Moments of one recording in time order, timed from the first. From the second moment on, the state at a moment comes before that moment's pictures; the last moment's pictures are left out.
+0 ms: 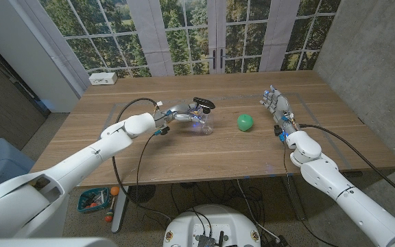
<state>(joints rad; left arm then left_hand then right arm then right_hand) 0.60 0.67 0.69 -1.34 -0.02 -0.27 -0.28 0.60 -0.19 0.37 -0.19 0.40 0.07 -0.10 0.21 0.18 0.06 -0.11 0.22 0.18 0.09 -0.04 0.19 0.17 0.20 0.00 0.48 0.17 -1.03 -0.57 -0.33 -1.57 0.58 0.27 -0.16 0.19 0.15 0.41 -0.06 0.18 0.22 0.10 0.19 0.18 0.19 0.07 0.20 0.20 0.10 0.03 0.22 0.36 0.29 0.02 0.26 0.17</state>
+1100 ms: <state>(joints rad) 0.55 0.56 0.73 -1.21 -0.16 -0.26 -0.38 0.95 -0.01 0.39 -0.23 0.22 0.58 -0.08 0.42 0.21 0.68 -0.15 0.37 0.21 0.70 -0.05 0.23 0.17 0.46 0.00 0.46 0.19 -1.03 -0.57 -0.32 -1.56 0.58 0.28 -0.17 0.21 0.14 0.42 -0.10 0.18 0.22 0.10 0.19 0.18 0.19 0.07 0.20 0.20 0.11 0.03 0.22 0.34 0.30 0.03 0.25 0.17</state>
